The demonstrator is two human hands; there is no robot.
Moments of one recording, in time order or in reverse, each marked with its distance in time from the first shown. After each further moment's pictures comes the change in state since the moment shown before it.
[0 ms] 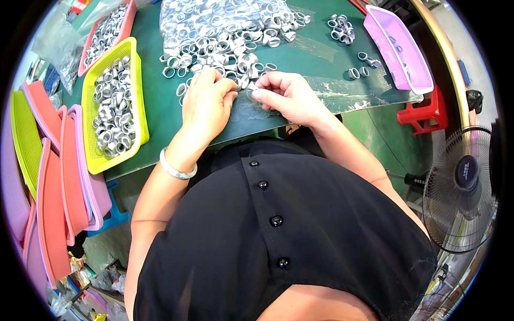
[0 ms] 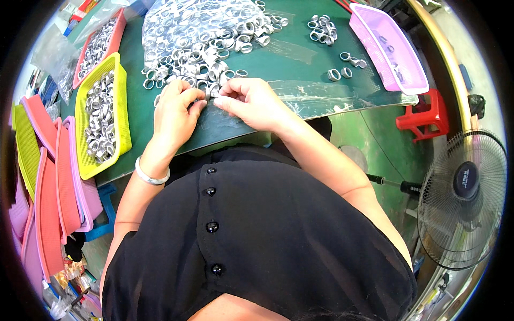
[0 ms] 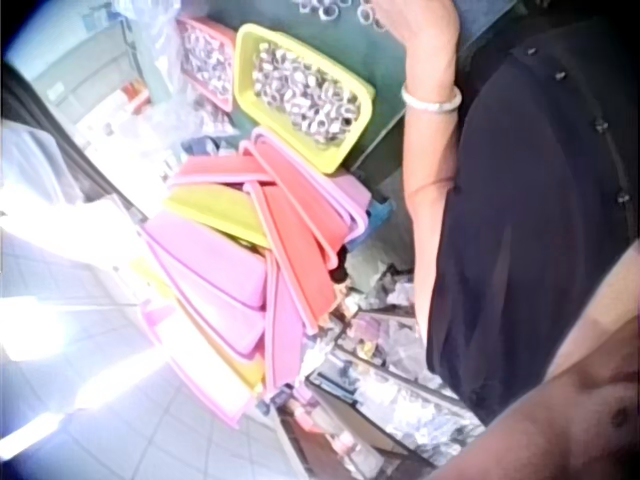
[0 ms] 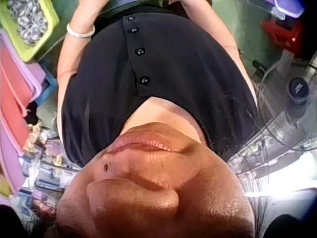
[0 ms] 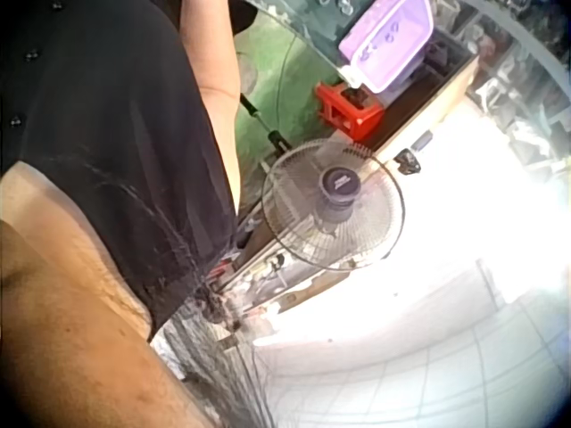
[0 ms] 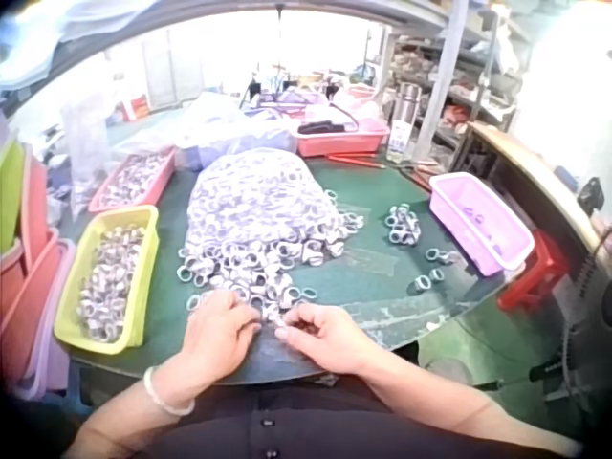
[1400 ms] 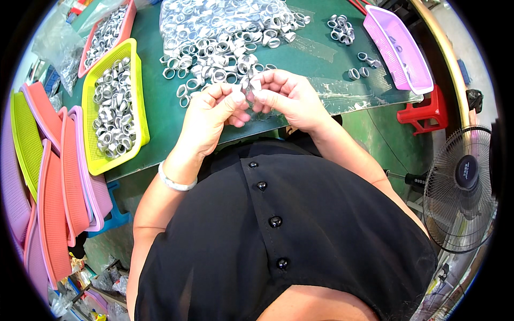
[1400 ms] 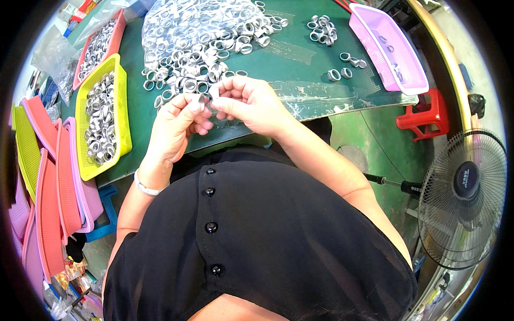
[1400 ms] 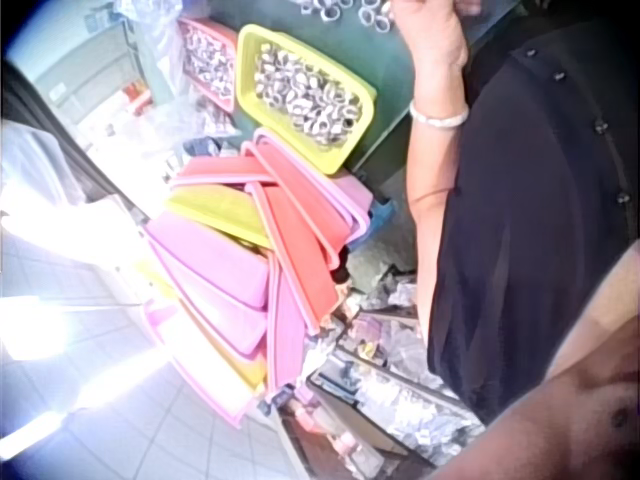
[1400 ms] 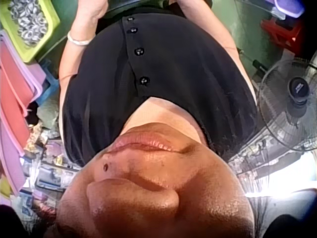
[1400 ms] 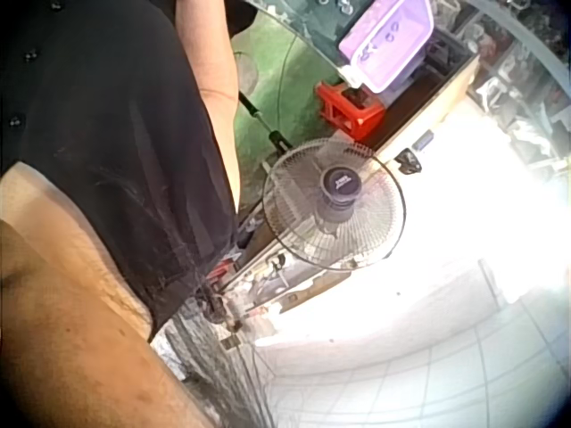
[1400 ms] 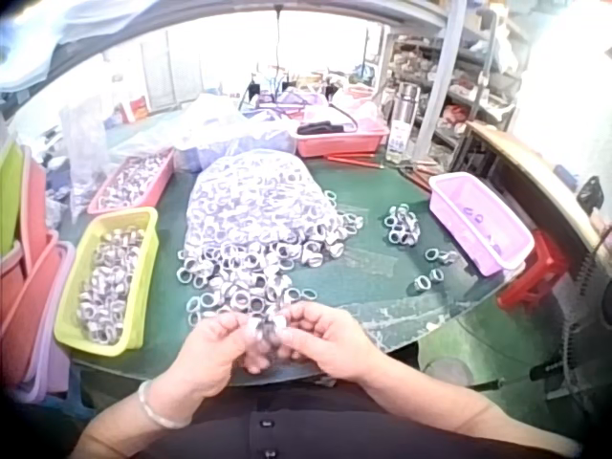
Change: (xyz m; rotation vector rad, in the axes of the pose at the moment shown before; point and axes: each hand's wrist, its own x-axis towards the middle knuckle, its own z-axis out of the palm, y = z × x) left_hand -0.012 0.011 -0.008 -1.428 -0.231 -0.610; right_hand -0.006 0.001 0.003 0.365 -0.061 -0.141
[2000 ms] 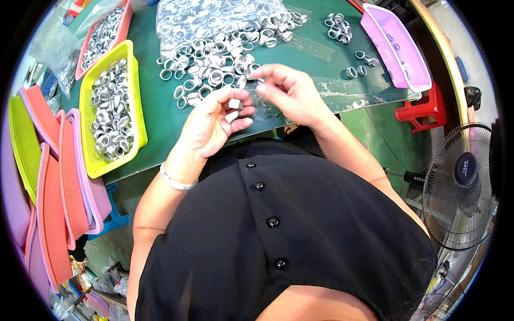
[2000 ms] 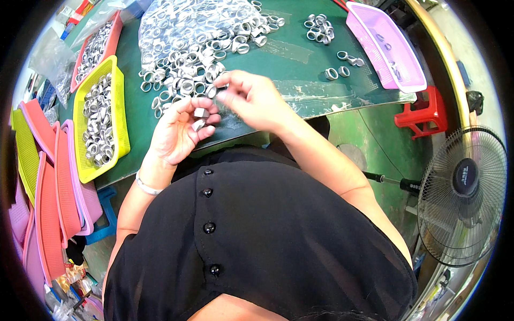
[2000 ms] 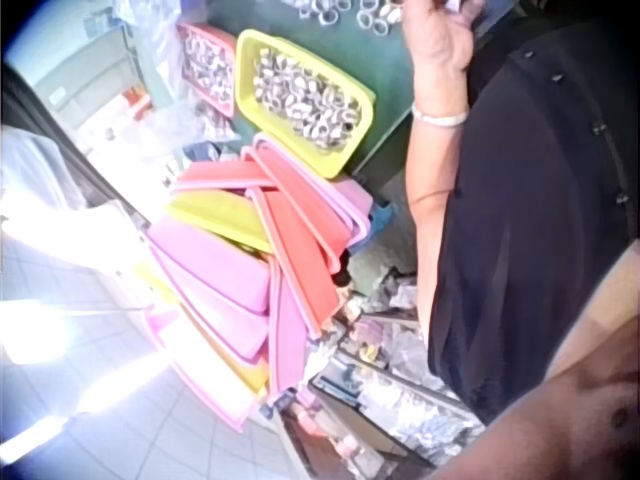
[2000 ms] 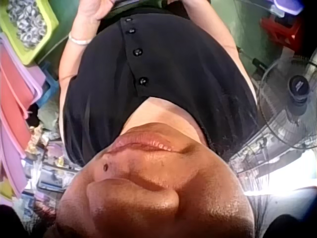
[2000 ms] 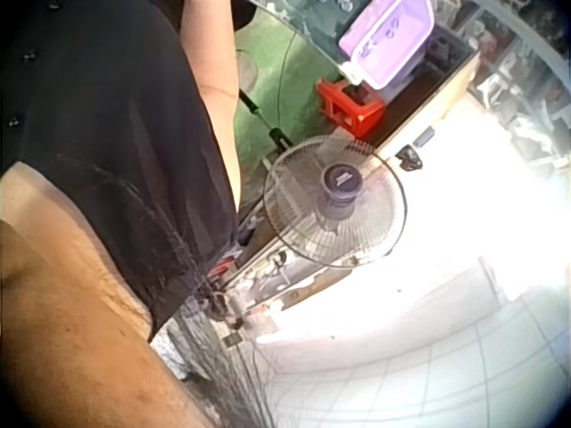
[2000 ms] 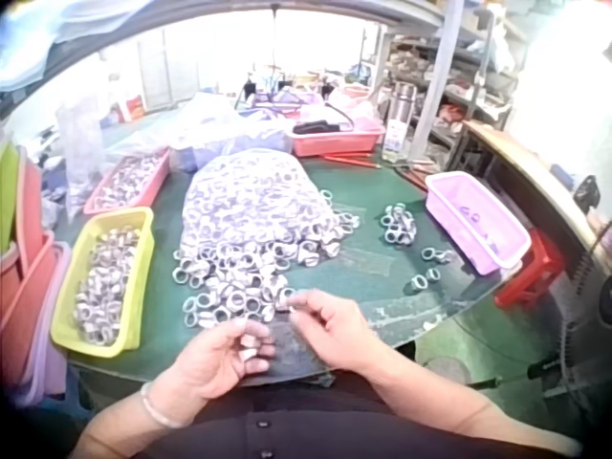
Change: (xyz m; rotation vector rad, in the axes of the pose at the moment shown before) left_hand 0.005 -0.007 -0.003 -0.439 -0.061 -0.238; right_hand 0.002 -0.003 -0.006 -0.395 0.124 -0.063
